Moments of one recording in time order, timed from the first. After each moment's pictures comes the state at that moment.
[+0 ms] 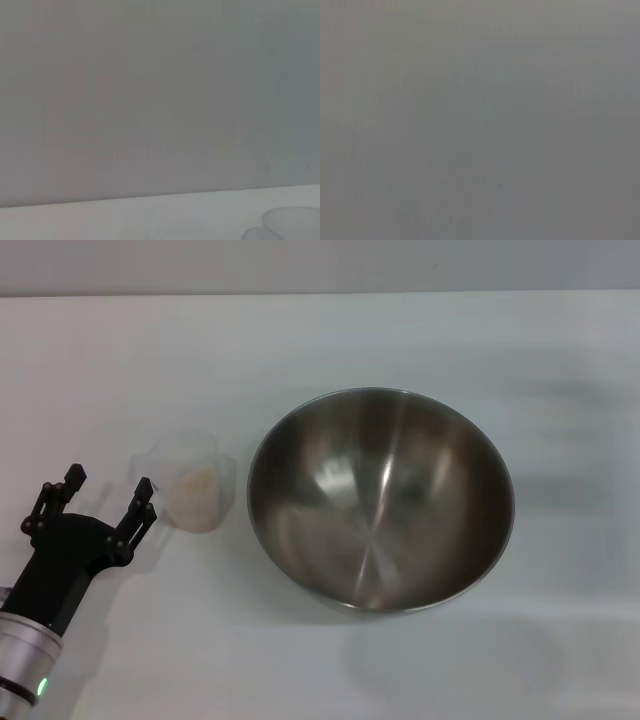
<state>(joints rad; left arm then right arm) -0.14 -2.08 -0.54 -0.35 2.28 1.22 -0.02 0.37 2.04 -1.94 -0.42 -2.22 1.14 2.96</state>
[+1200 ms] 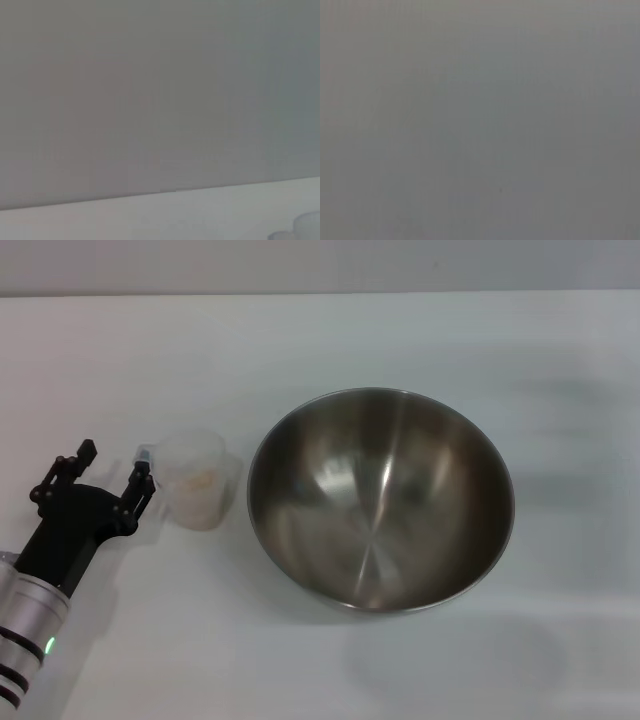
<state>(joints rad) -0.23 -2.08 -0.59 -0.34 2.28 1.13 -0.02 0.37 2.04 -1.94 -0.43 -2.21 1.14 2.96</state>
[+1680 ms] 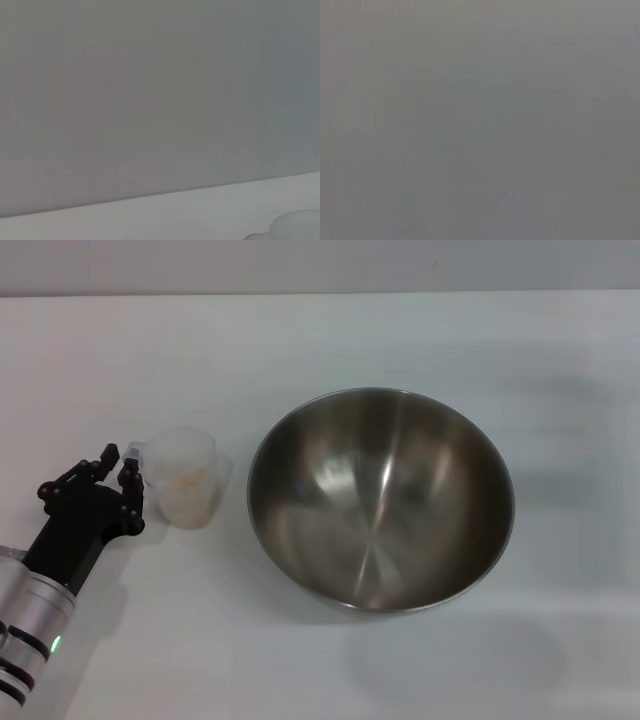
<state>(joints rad) -0.23 -2.08 -0.59 -0.35 2.28 1.12 0.02 0.38 2.04 -1.94 -0.44 -2.22 1.14 2.96</state>
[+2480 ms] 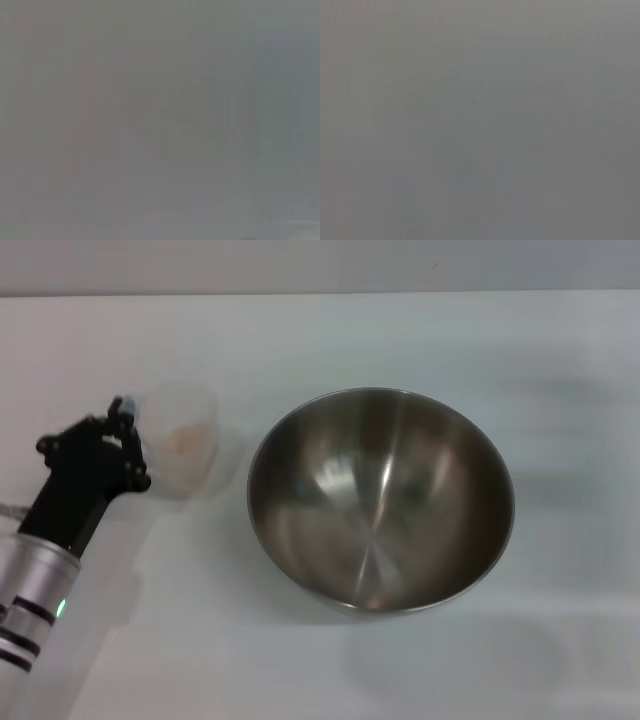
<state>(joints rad) -0.27 -2.08 -0.60 -0.36 2.28 1.22 0.05 0.37 2.04 -1.94 -0.45 -2.22 1.14 2.96</state>
